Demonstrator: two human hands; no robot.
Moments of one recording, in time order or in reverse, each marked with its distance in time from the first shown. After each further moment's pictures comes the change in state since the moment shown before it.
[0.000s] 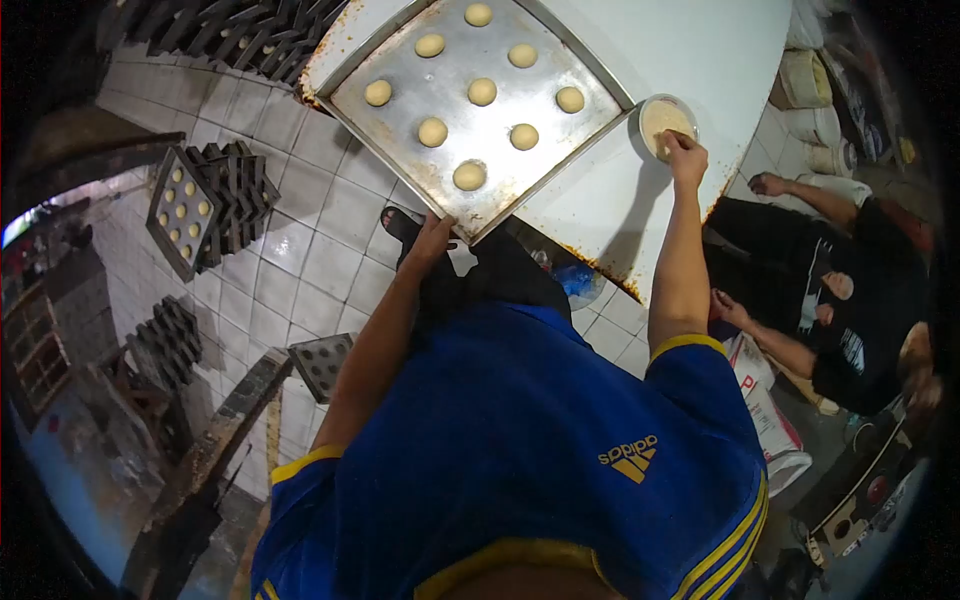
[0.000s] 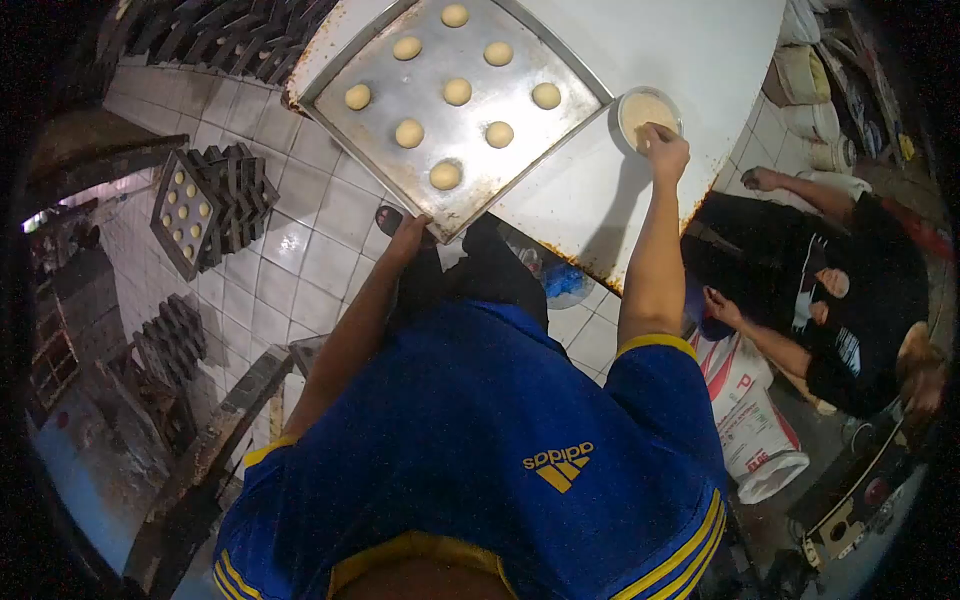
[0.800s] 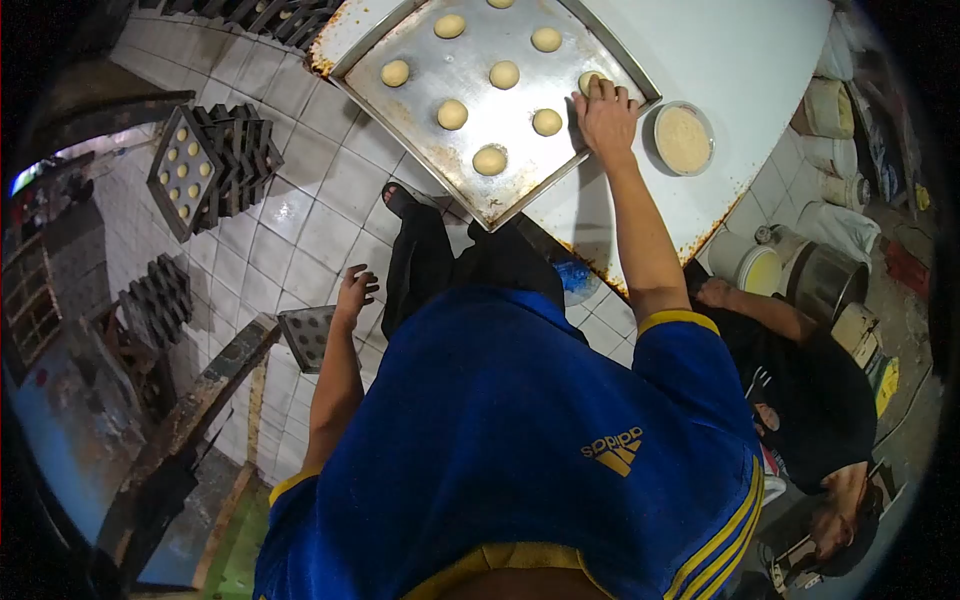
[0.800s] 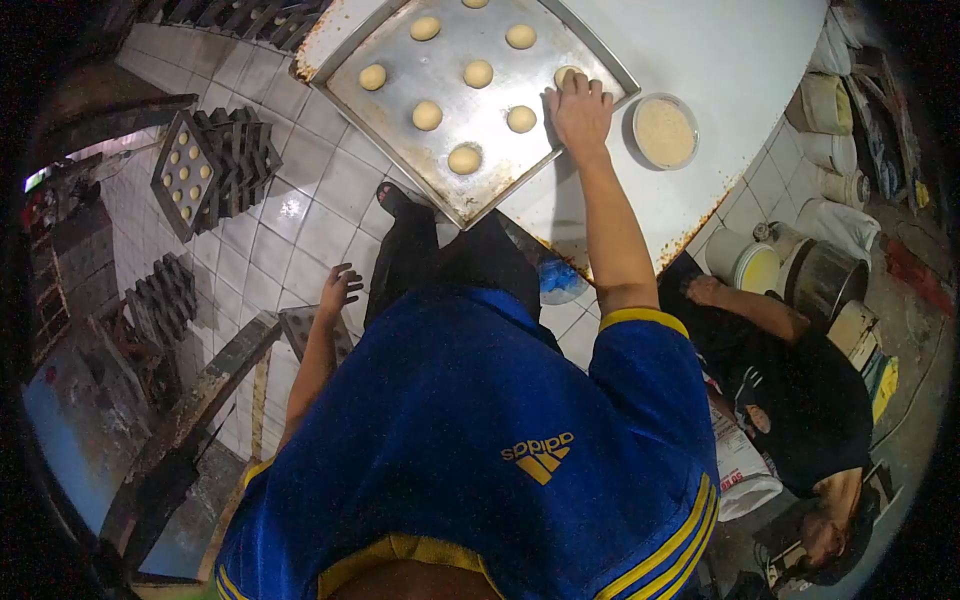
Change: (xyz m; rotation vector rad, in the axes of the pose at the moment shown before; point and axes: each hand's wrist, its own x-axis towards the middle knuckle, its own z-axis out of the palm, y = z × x) left_hand -0.147 -0.100 -0.127 -0.012 0.349 -0.327; right_hand -0.057 -0.119 0.125 -0.626 0.018 -0.869
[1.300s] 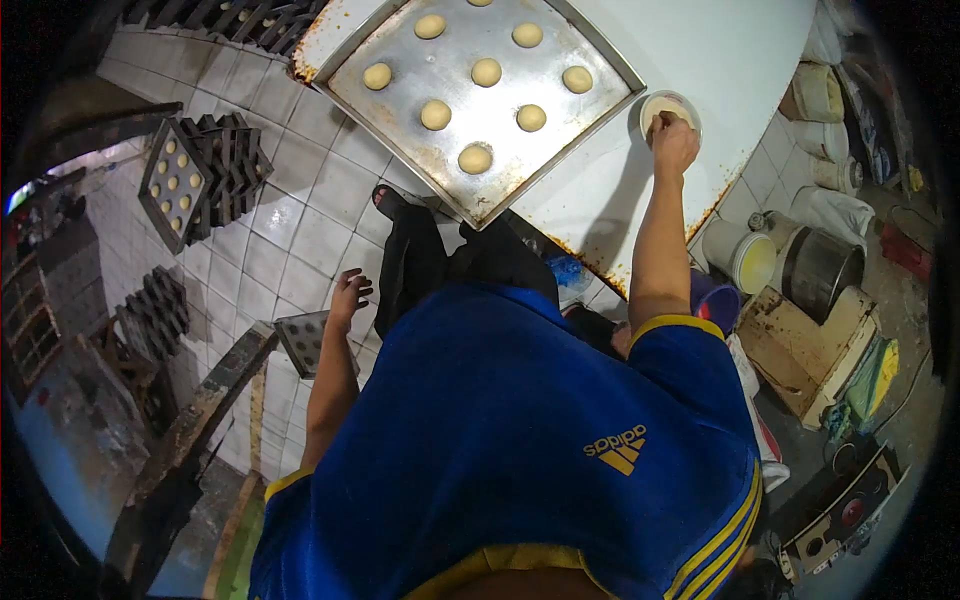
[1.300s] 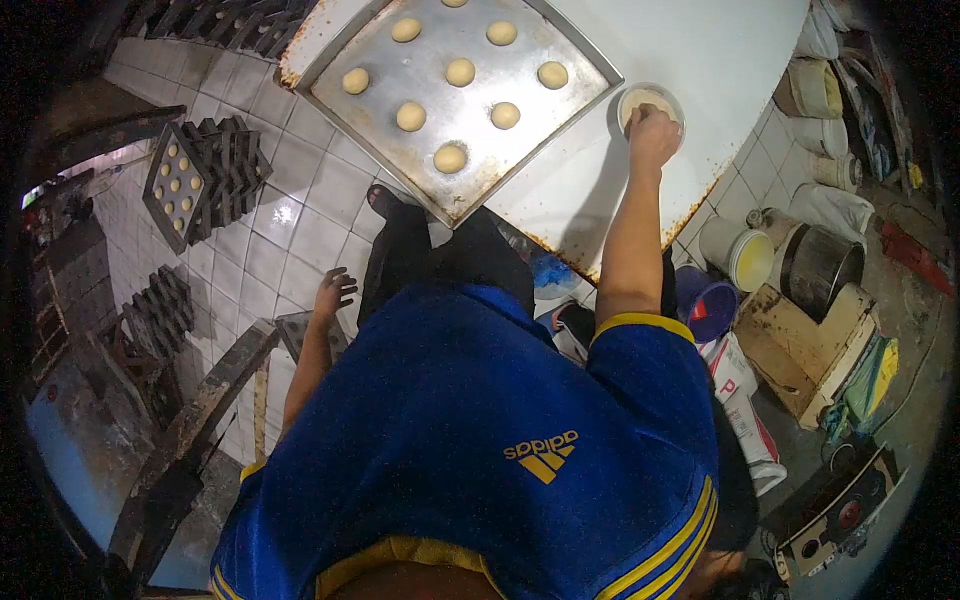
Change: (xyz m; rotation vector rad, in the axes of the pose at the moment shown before) left_hand 0.005 -0.004 0.001 0.006 -0.027 -0.009; right_hand -0.045 0.141 -0.012 0.007 -0.066 0.521
